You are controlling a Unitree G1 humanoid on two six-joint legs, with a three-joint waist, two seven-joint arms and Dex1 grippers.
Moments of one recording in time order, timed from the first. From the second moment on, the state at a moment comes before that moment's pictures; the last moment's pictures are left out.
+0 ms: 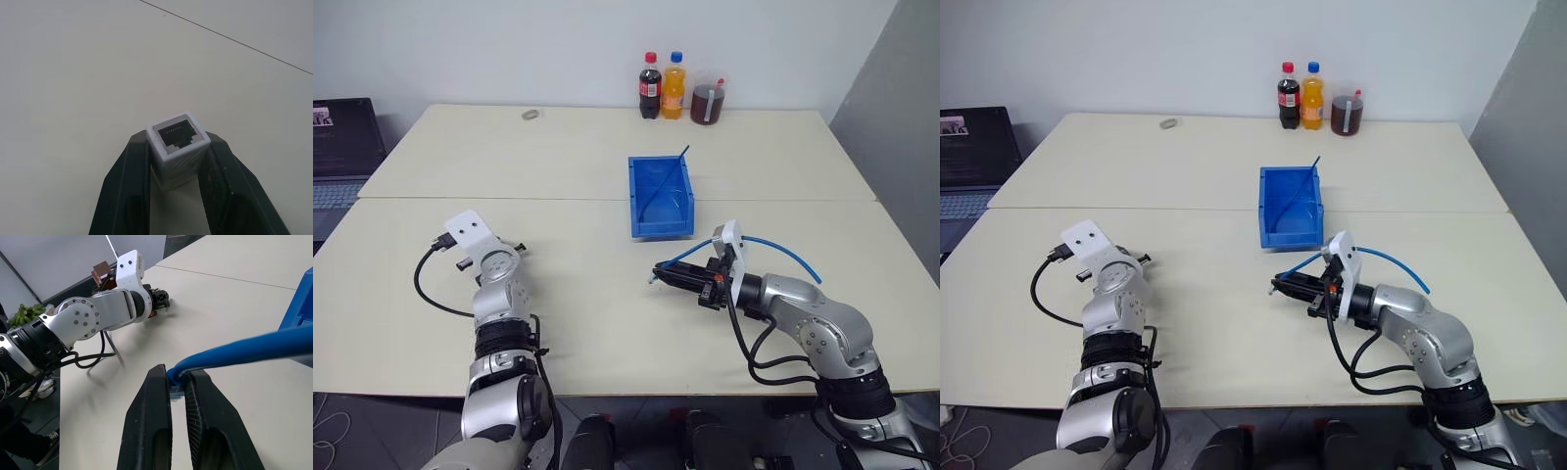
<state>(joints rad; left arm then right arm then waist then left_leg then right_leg) -0.64 0.20 0.46 0.48 -0.19 0.32 0.41 -0.37 -0.39 0.13 -0.31 0.65 0.75 0.69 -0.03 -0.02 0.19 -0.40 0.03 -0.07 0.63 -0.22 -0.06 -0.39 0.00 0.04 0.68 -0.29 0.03</state>
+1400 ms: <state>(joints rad) -0.52 0.71 -0.39 0.14 -0.14 0.14 -1.45 -0.43 -0.44 0.35 -0.32 0.41 0.54 0.83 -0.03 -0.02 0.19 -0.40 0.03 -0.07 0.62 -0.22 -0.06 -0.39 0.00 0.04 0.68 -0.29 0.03</state>
